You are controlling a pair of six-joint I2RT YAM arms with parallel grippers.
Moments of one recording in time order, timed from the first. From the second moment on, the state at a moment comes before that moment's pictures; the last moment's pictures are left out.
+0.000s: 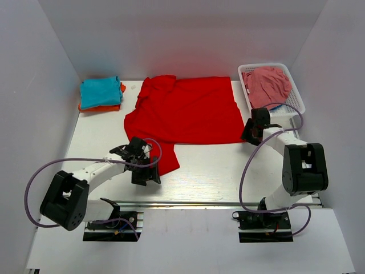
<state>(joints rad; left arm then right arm) -0.47 1.28 0.61 -0.60 0.27 -0.50 0.12 1.57 0.89 -0.30 0.15 0.44</state>
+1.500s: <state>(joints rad) -0.50 1.13 0.66 -0.67 0.14 -0.62 0.09 1.67 1.06 -0.47 -0.03 0.28</state>
